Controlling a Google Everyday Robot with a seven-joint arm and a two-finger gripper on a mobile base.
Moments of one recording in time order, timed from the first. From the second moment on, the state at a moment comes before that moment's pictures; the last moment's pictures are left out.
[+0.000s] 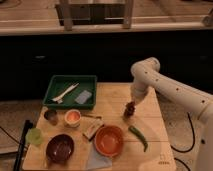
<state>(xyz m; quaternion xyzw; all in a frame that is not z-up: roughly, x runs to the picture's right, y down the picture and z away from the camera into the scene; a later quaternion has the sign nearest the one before) 0.190 0.091 0.831 -0.32 -0.10 -0.26 0.91</state>
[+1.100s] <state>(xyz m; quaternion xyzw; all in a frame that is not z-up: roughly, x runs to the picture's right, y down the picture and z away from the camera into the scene) 0.188 0.127 0.878 -0.34 -0.08 -0.22 0.91</state>
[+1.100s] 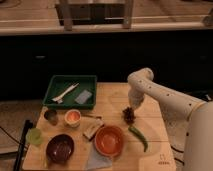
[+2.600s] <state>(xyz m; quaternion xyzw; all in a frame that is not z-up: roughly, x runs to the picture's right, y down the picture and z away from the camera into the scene) 0.187 0.128 0.875 -0.34 -0.08 -0.22 0.91</state>
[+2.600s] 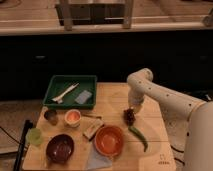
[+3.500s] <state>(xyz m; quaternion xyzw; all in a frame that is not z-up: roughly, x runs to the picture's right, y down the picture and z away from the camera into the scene) 0.187 0.126 0.874 -0.34 -0.08 -0.22 0.91</state>
